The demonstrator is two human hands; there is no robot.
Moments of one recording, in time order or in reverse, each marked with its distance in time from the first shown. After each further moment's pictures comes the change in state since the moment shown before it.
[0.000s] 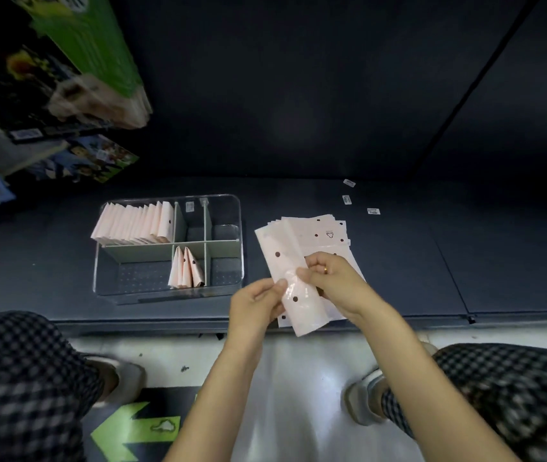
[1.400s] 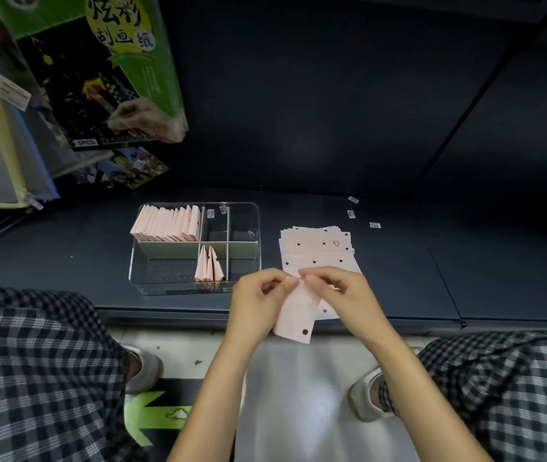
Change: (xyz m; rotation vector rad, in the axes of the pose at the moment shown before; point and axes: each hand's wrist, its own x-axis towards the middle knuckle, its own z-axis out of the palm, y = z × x) left_hand -0.054 0.043 -0.029 0.344 -0.046 0.369; right_hand -0.080 -0.016 0.036 -0.105 0.089 -0.375
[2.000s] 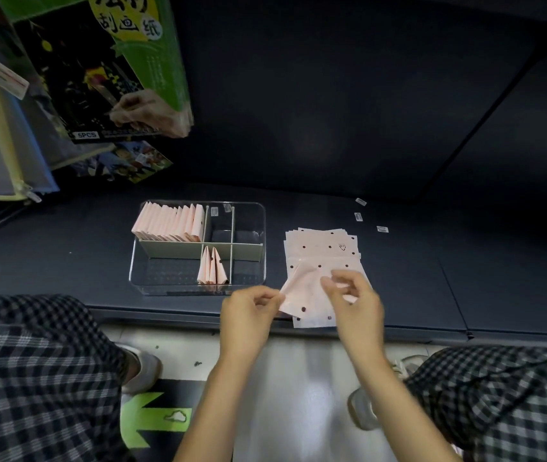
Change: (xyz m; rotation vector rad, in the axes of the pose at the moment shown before) left_hand 0.010 -0.027 -0.010 0.202 0.153 -0.108; right_hand 0.010 0.023 0.018 -0.162 0.461 0.081
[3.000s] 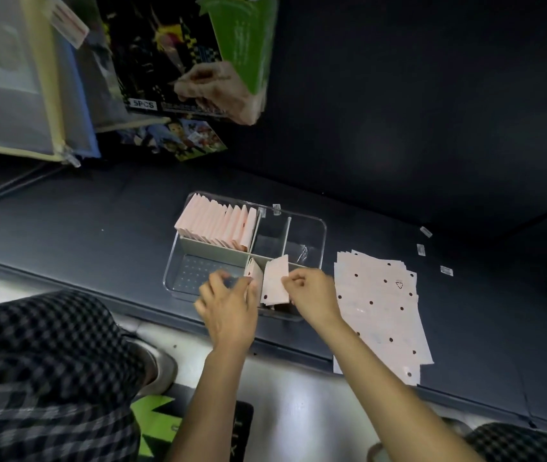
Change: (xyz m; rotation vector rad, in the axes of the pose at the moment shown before) left_hand 0.107 -0.099 -0.041 0.662 0.387 -0.136; right_hand 0.082 -0.004 0.172 -0.537 -0.509 -0.012
